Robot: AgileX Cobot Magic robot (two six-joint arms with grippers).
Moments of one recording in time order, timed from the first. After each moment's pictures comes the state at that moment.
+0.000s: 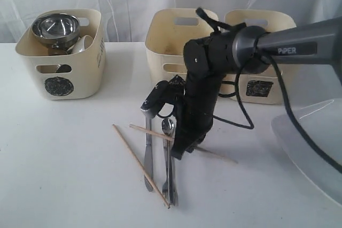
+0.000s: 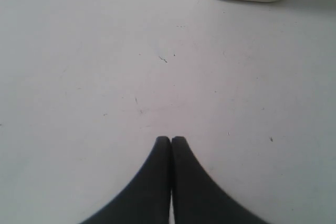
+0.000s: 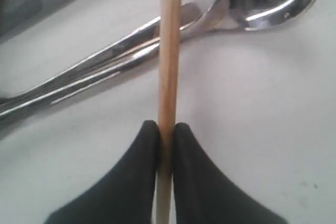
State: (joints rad) left arm 0.03 0.00 0.02 0.00 0.53 -0.12; right arm 0.45 2.06 -1.43 0.10 0.93 -0.60
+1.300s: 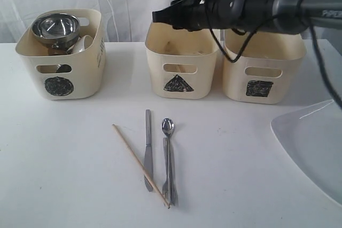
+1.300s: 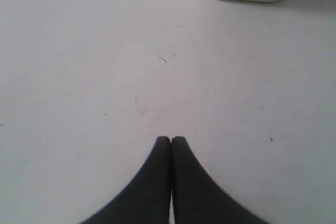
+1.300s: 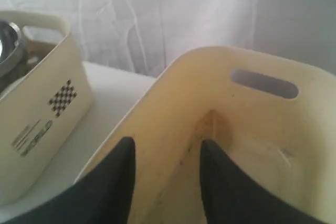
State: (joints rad) left arm 0.03 0.00 0.02 0.00 0.53 -0.12; right arm 0.30 1.97 -1.56 0.40 0.11 -0.30
